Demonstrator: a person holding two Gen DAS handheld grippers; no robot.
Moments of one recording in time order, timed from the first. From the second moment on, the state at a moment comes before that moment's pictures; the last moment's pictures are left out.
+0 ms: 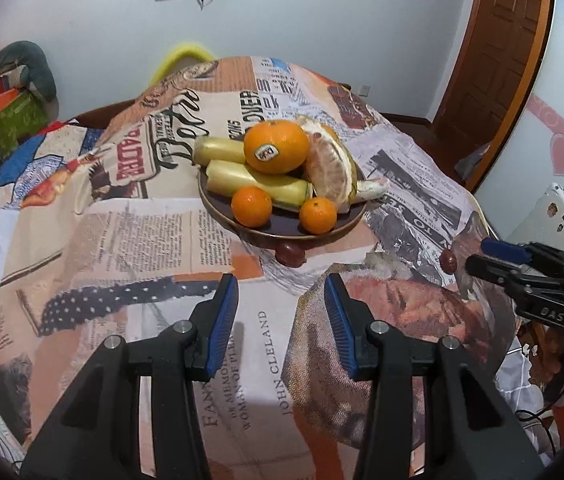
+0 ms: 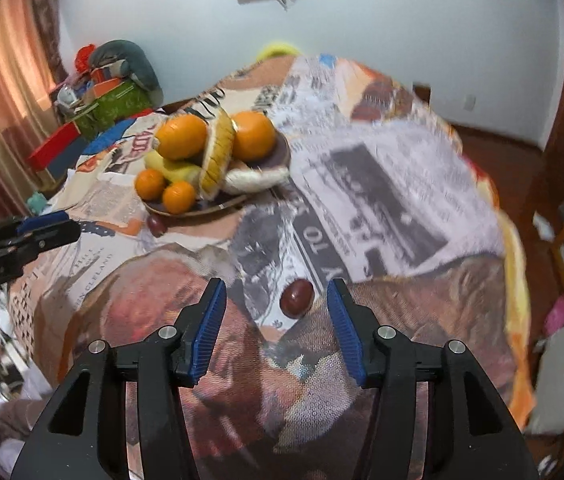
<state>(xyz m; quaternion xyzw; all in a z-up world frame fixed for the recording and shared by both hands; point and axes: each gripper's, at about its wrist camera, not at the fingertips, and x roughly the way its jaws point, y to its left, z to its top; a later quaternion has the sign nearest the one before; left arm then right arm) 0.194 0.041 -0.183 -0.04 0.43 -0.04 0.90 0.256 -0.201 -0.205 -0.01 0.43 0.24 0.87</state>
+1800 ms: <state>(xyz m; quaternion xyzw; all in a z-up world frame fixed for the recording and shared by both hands) 0.269 0.025 -0.198 -0.03 0.42 -0.06 0.90 0.270 -0.188 -0.191 0.00 0.39 0.27 0.88</state>
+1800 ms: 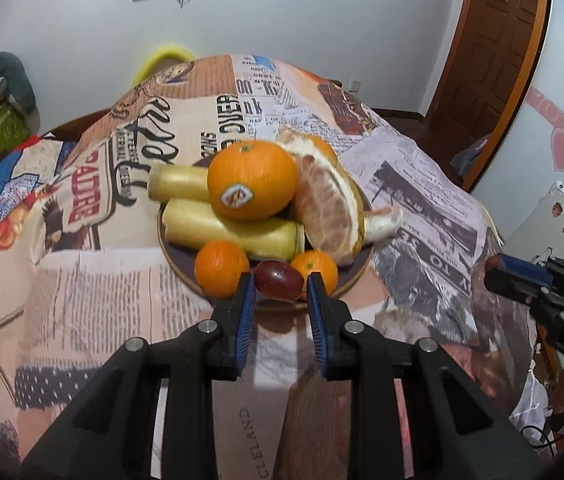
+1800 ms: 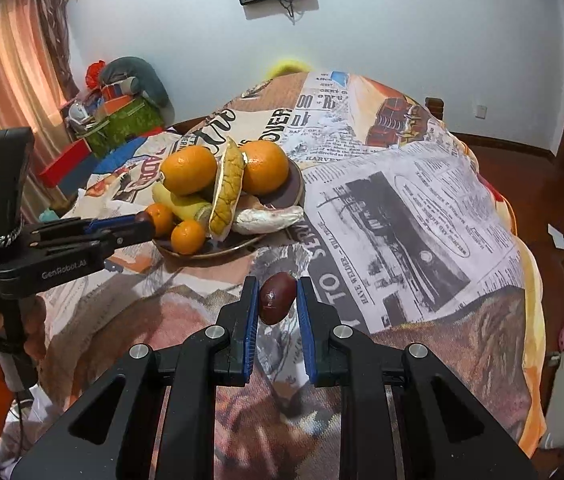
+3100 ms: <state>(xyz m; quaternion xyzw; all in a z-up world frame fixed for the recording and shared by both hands) 0.289 0.073 -0.177 -0.08 0.38 -0.05 0.92 0.370 -0.120 -0.209 -0.03 0.40 0.30 0.86</state>
